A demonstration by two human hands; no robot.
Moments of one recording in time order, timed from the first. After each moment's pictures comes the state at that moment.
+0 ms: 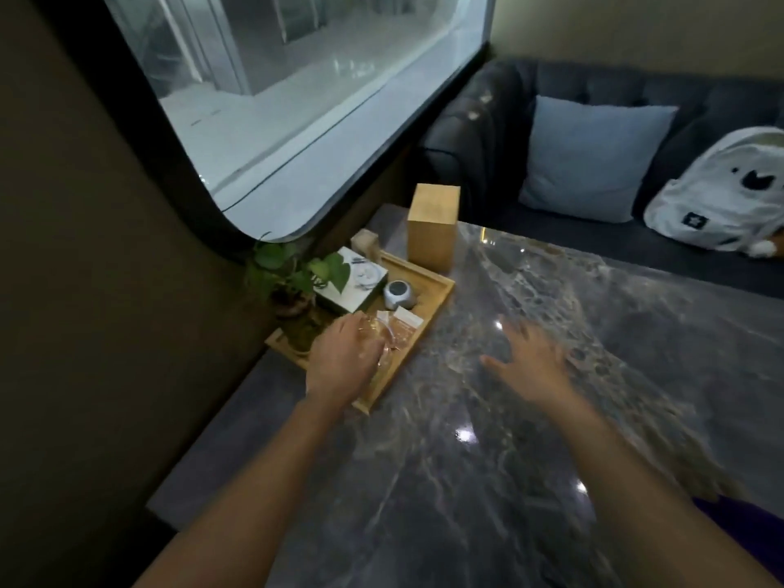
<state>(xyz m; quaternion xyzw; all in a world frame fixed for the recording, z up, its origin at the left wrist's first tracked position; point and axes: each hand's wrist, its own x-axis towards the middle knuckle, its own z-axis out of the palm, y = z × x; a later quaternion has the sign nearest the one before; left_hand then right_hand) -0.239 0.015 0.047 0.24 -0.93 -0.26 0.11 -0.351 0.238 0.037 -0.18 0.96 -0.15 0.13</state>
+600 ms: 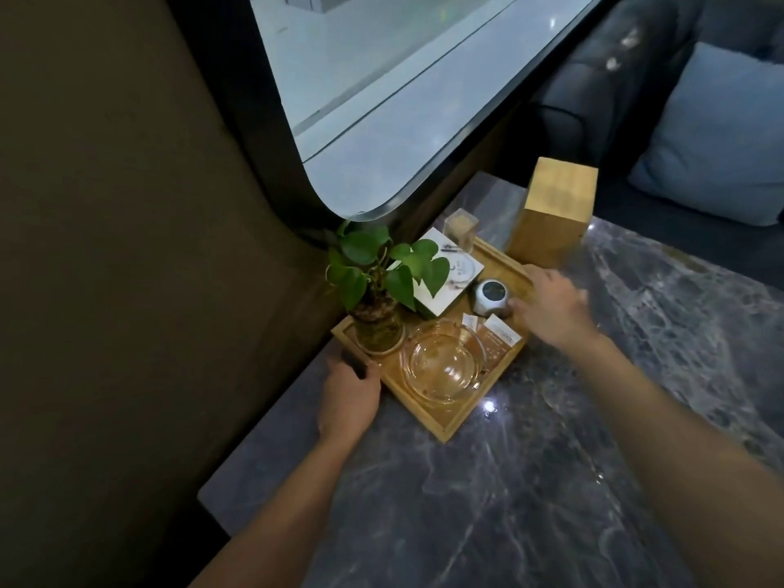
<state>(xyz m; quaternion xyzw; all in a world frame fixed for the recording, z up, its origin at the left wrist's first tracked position) -0.211 -0.055 -0.007 0.54 -0.70 -0.46 0.02 -0.433 0.088 0.024 -0.24 0.96 -0.13 0.12</state>
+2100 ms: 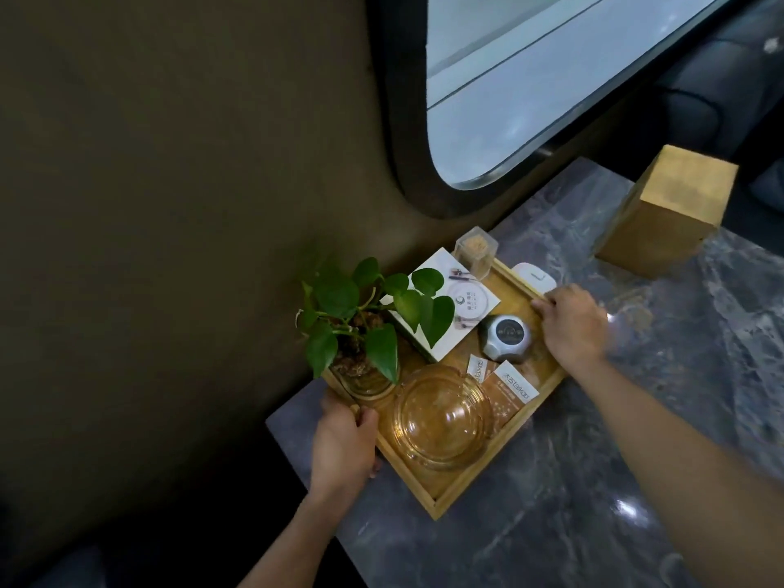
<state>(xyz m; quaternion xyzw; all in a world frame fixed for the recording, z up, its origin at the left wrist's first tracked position) -0.095 -0.037 0.001 0.59 -0.66 -0.46 0.07 -0.371 0.036 -0.004 -0.27 0.94 -0.18 0.08</state>
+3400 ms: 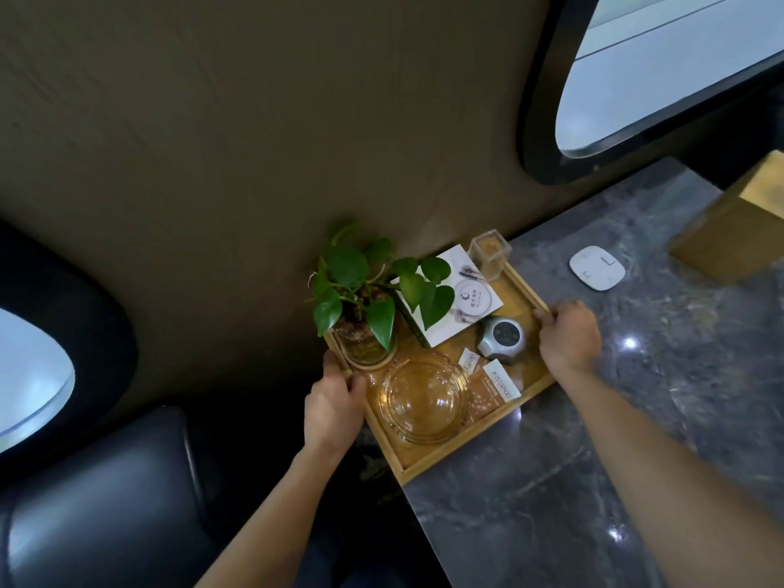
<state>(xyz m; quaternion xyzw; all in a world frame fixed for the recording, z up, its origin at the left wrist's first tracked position) -0.009 -0.038 -0.017 0.63 -0.67 -0.38 0.10 -0.282 0.025 -0.024 -0.27 0.93 -0.22 0.11</state>
